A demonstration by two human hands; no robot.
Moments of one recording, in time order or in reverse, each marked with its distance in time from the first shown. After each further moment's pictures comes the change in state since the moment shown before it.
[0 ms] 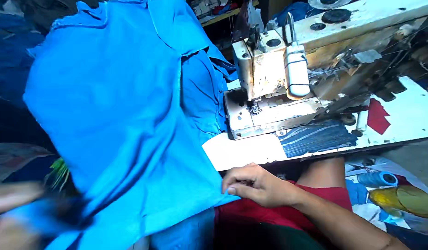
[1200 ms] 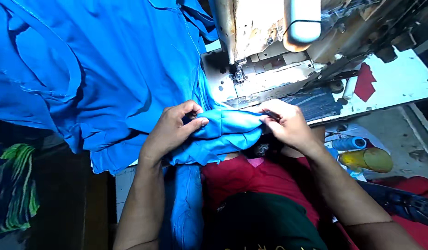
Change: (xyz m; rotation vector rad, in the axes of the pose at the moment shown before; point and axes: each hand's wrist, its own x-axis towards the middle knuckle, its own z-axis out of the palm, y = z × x) left_hand 0.050 -0.061 0.238 -0.132 -0.615 -0.088; right_hand -0.067 0.011 -0.097 -0.866 0.422 0.374
